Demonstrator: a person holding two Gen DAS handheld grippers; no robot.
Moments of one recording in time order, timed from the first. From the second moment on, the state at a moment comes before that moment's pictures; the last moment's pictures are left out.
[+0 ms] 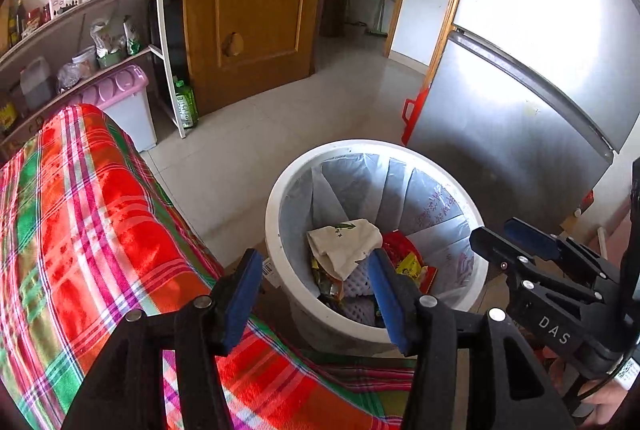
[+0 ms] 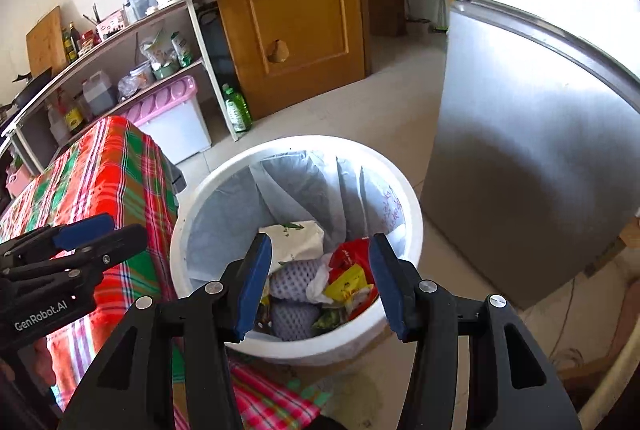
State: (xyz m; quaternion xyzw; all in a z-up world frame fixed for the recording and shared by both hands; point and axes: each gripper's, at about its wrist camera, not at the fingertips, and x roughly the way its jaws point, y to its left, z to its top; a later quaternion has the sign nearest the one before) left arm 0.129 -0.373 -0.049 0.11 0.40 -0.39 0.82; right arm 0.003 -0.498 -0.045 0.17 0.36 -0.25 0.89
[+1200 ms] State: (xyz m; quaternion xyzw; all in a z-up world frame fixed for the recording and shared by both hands) left arm 0.114 -0.355 -0.047 0.12 0.38 -0.36 0.84; right arm -0.009 -0.476 -0.043 0.16 0.35 -0.27 0.88
